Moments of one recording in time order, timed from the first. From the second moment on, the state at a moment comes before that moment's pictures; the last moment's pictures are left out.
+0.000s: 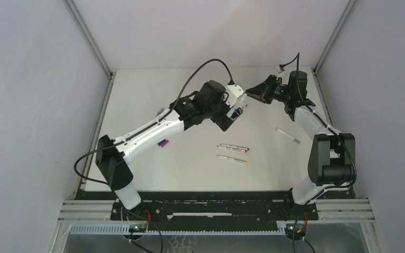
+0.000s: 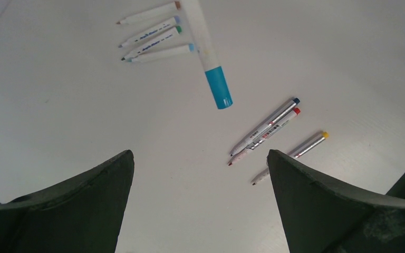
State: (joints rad) left arm -0.87 1.69 1.62 -0.57 -0.08 0.11; right arm 0.01 1.60 1.11 0.12 -0.84 0.91
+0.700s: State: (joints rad) left arm -0.91 1.80 1.73 -0.64 -0.08 0.06; right arm 0.00 1.56 1.05 0.22 -0.91 1.03
